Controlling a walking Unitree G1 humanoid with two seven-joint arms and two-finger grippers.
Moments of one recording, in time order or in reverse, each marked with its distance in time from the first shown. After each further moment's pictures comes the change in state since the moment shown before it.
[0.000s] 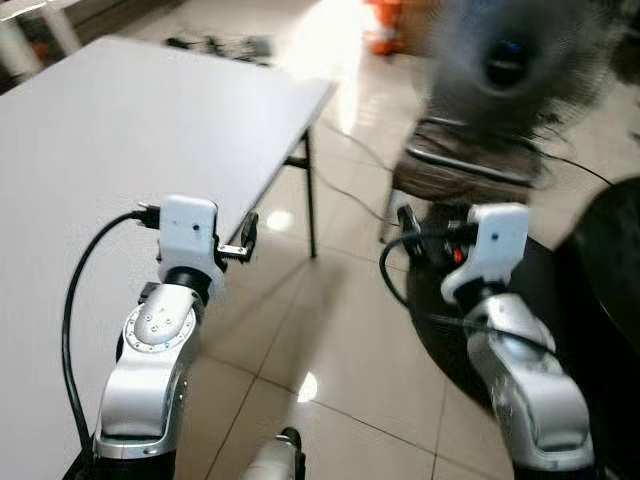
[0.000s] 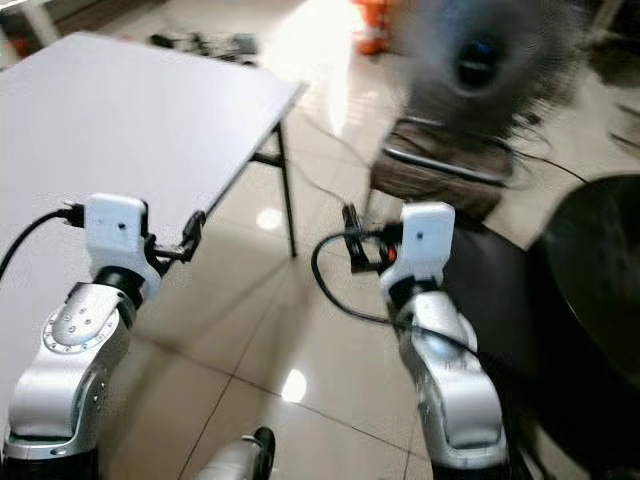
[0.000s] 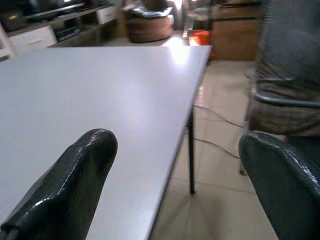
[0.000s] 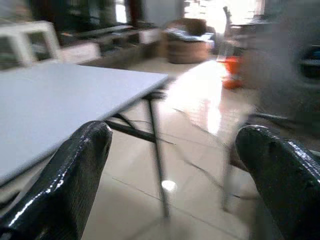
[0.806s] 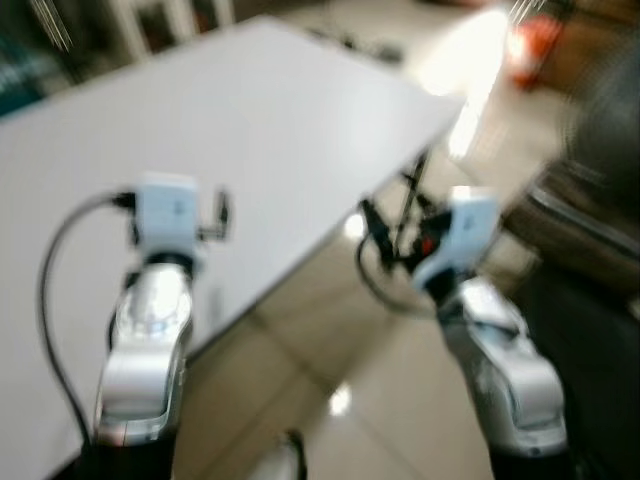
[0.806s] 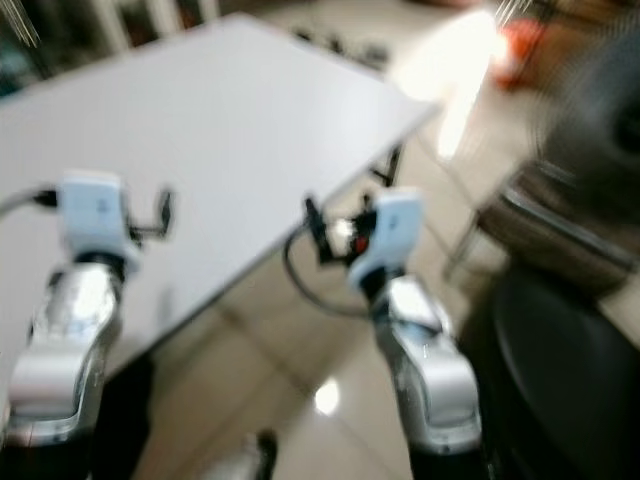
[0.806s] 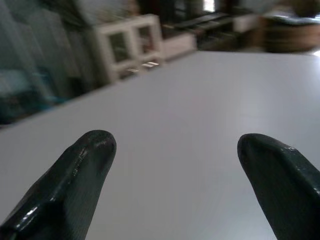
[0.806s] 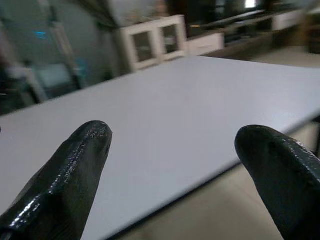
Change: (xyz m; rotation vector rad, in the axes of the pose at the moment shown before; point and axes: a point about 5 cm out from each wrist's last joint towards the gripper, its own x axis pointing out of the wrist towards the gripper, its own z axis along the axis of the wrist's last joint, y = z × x) left arm 0.008 0.016 0.015 0.083 -0.066 0.205; right arm 0.009 0.025 0.000 0.128 0.010 0.135
